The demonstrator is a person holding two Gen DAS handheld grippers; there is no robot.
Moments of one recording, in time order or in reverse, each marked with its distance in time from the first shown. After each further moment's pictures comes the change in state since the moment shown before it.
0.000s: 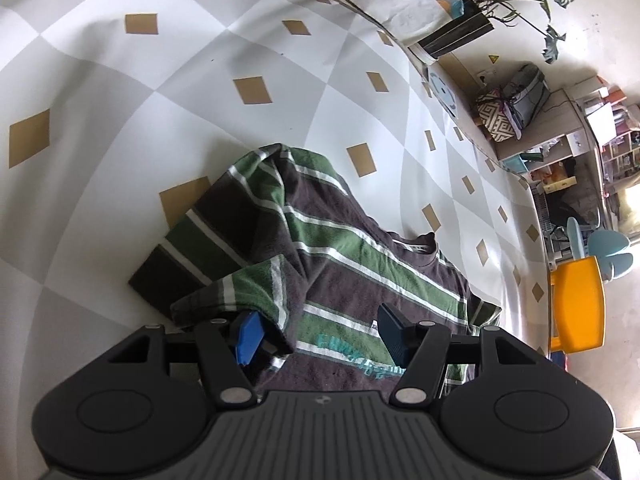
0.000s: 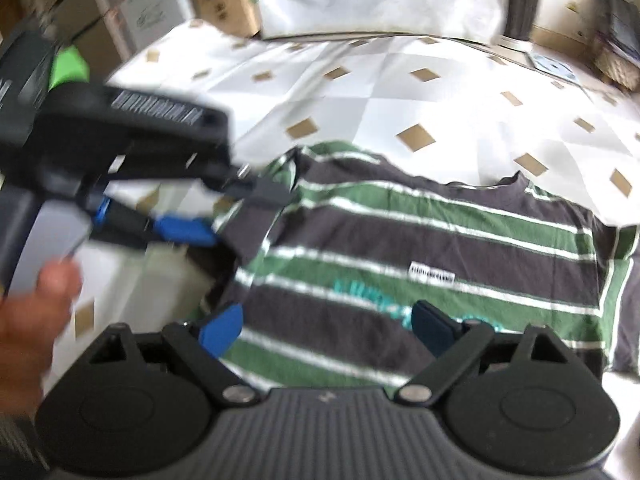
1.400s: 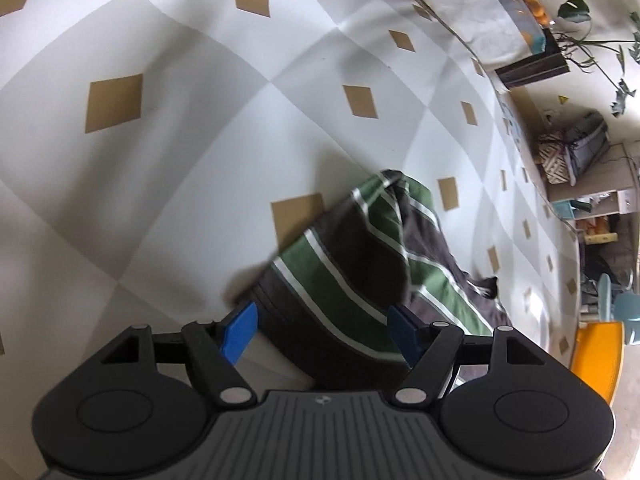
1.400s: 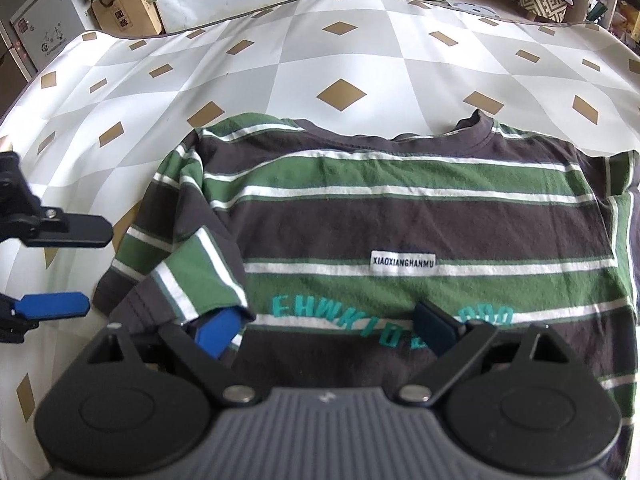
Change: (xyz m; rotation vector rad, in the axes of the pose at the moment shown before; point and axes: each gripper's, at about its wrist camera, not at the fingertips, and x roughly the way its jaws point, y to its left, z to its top) left arm 0.004 0.057 0.021 -0.186 -0.001 0.126; right arm 0.072 -0.012 0.005 0.178 0.072 -0.177
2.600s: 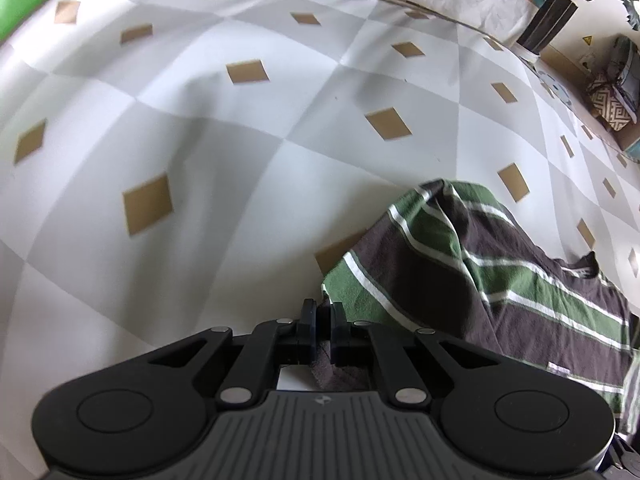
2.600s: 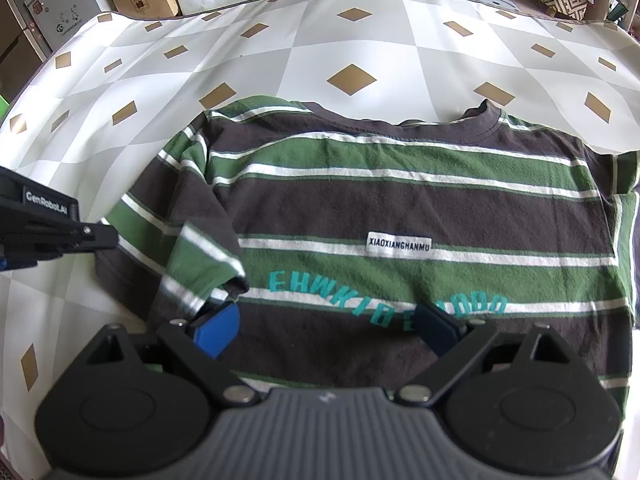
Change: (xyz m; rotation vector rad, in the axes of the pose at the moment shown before) left arm 0.009 -0.039 -0.009 0.320 -0.188 0.356; right arm -0.005 -0.009 -0.003 -0.039 0.050 0.038
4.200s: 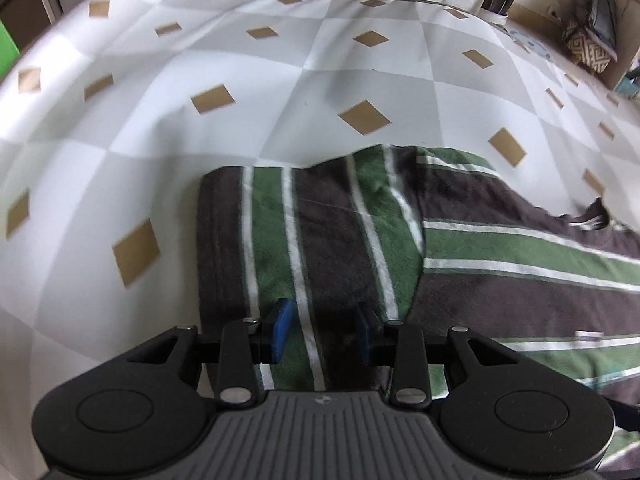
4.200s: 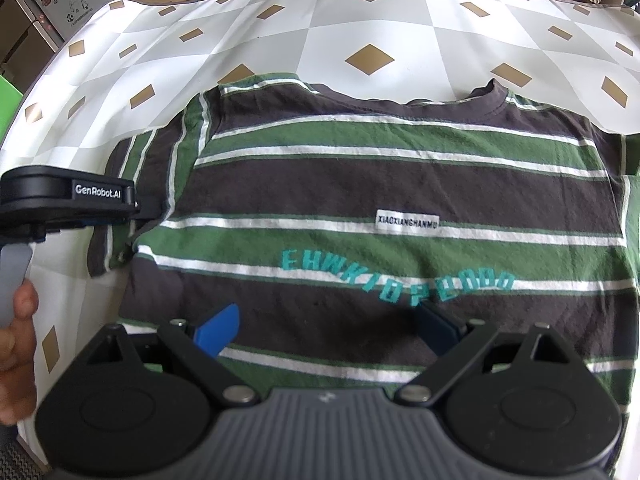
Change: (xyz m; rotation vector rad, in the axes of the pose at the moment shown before) left arm 0.015 -0.018 -0.005 0.190 -0.012 0.041; right arm -0.006 -0.001 -0.005 -0.005 0.072 0.060
